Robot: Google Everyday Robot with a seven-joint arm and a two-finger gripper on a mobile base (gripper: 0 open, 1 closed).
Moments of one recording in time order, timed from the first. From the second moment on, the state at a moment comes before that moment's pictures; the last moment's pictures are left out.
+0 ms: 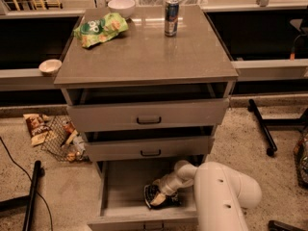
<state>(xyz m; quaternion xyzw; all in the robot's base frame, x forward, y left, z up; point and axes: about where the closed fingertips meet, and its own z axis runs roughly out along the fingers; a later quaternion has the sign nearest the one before) 0.567 -0.005 0.115 -0.62 0.70 0.29 0.19</state>
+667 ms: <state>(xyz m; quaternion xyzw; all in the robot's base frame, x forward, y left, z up) 0.586 -0.028 0.173 -0.61 0.70 0.26 0.26</state>
